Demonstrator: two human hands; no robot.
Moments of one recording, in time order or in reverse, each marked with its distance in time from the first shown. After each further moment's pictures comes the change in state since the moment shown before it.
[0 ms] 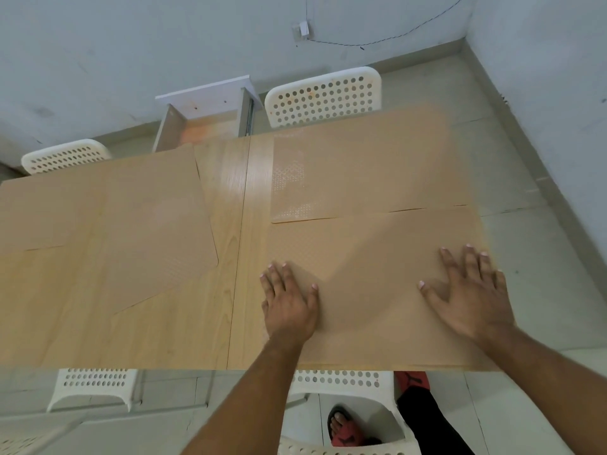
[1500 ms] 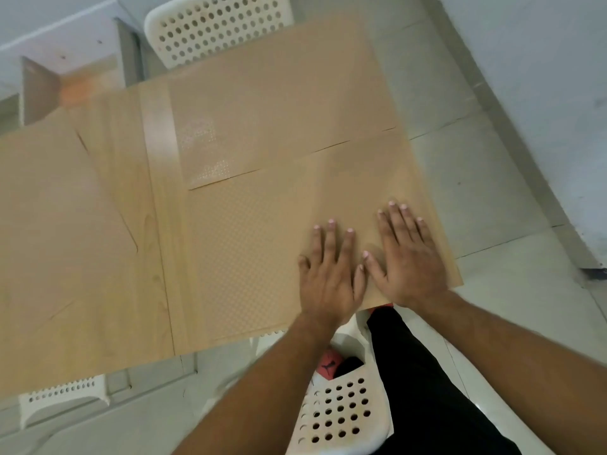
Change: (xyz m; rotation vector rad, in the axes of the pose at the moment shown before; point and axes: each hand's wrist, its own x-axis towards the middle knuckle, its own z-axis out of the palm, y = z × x) left_hand -0.062 0.106 0.091 0.215 0.036 0.646; right_hand -0.043 0.011 0.046 -0.012 0.188 -0.157
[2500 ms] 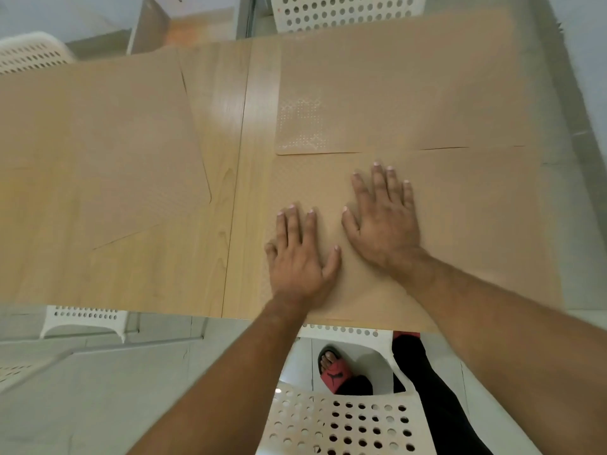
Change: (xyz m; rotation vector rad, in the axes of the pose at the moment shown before) left_hand -0.026 -0.146 -0.031 -0.080 0.055 -0.452; right_hand 0.106 -0.160 0.012 0.042 0.030 -0.186
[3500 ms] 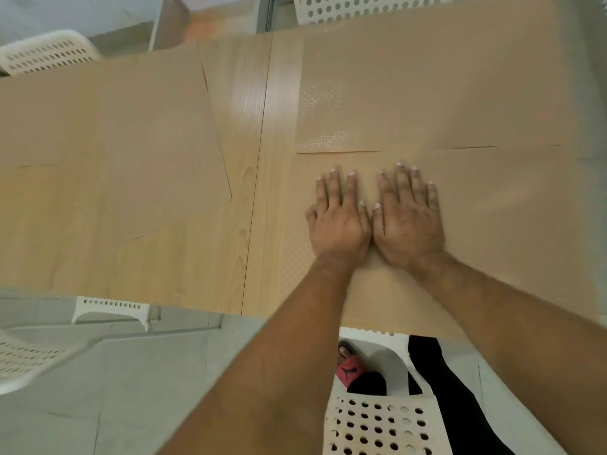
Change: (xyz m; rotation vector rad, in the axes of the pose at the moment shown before) left_hand 0.063 0.042 -0.006 -0.091 -0.004 -0.024; right_hand 0.001 0.000 0.002 0.045 -0.001 0.012
